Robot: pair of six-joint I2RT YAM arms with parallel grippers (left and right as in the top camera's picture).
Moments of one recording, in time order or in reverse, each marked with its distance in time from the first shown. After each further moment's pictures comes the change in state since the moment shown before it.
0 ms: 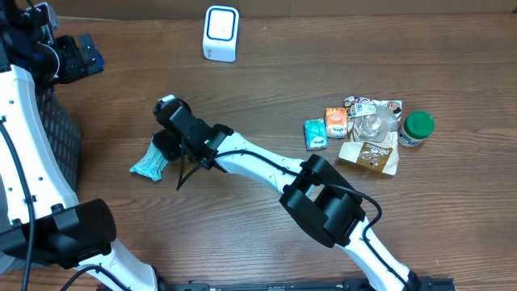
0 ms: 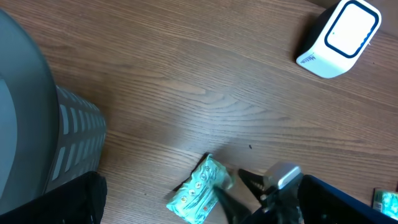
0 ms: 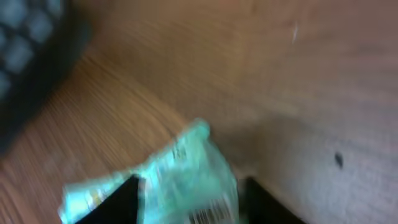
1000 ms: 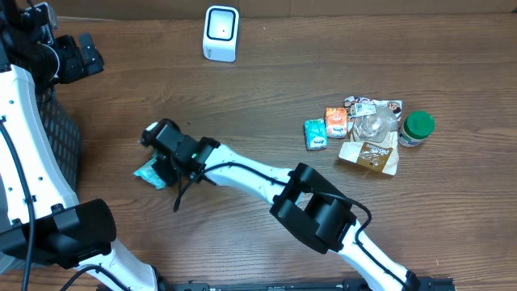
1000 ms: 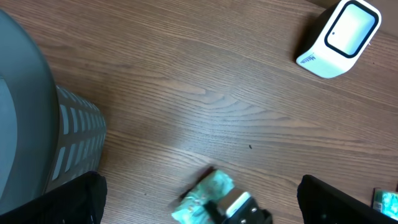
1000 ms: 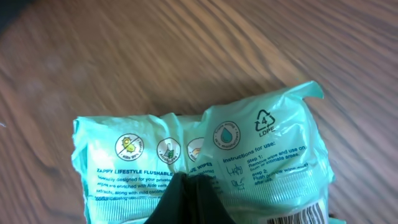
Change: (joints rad) left arm 0.000 0.000 0.000 0.000 0.000 0.000; right arm 0.056 0.035 0.034 -0.242 -0.060 -0.170
